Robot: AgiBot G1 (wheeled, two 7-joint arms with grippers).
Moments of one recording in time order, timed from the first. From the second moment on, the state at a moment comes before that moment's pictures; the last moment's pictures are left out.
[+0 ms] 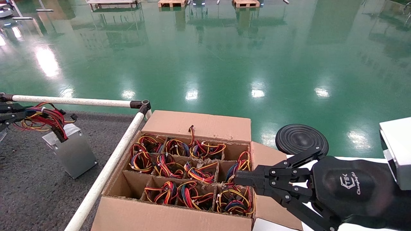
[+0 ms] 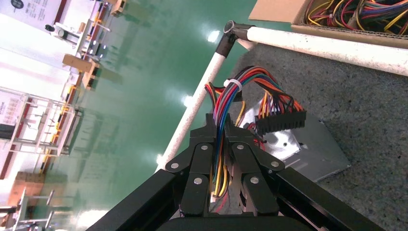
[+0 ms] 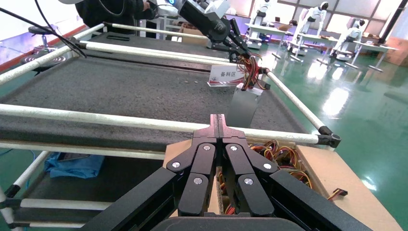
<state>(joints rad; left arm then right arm) -1.48 0.33 0.54 -0.93 1.25 1.17 0.24 1.07 -0.61 -0.28 1.28 -0.73 -1.50 0.19</state>
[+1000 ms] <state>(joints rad) -1.44 0.34 0.53 -0.95 1.21 1.16 0.24 1.07 -0.61 -0.28 1.28 -0.73 -1.50 0.19</state>
